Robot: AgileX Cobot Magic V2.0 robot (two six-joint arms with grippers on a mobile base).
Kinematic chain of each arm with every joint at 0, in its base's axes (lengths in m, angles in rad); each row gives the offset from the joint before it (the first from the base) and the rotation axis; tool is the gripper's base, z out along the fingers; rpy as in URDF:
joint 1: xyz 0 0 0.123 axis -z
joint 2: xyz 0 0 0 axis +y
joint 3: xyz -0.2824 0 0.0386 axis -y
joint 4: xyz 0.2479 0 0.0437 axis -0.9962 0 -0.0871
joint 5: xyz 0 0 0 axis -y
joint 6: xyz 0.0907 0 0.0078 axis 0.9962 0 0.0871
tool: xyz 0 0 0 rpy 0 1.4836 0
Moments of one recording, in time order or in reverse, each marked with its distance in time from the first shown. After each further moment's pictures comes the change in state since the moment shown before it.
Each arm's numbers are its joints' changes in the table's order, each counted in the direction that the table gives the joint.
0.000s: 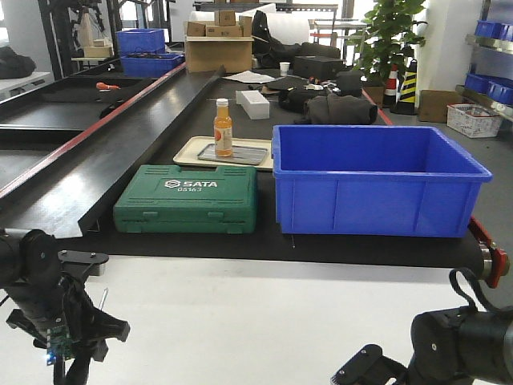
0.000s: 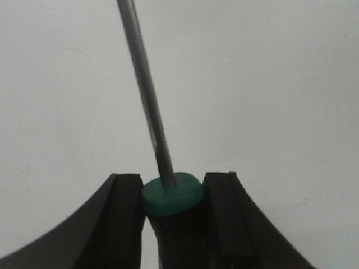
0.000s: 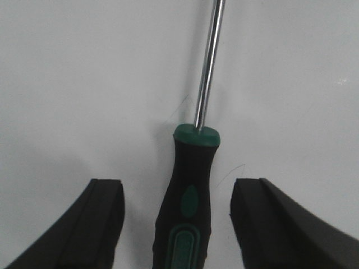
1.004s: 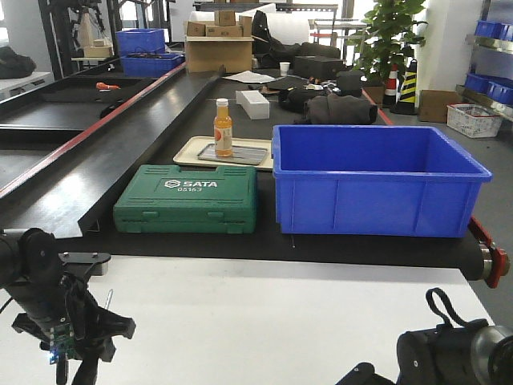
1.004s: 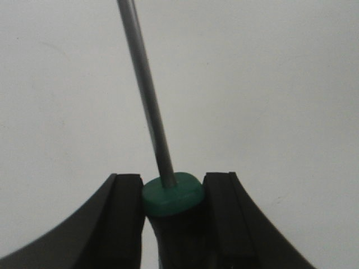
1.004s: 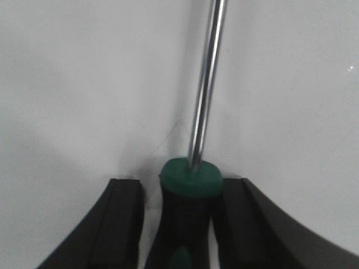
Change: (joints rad) left arm 0.000 0.000 0.000 0.072 -0.005 0.011; right arm 0.000 0.125 0.003 -0.002 0.079 0.006
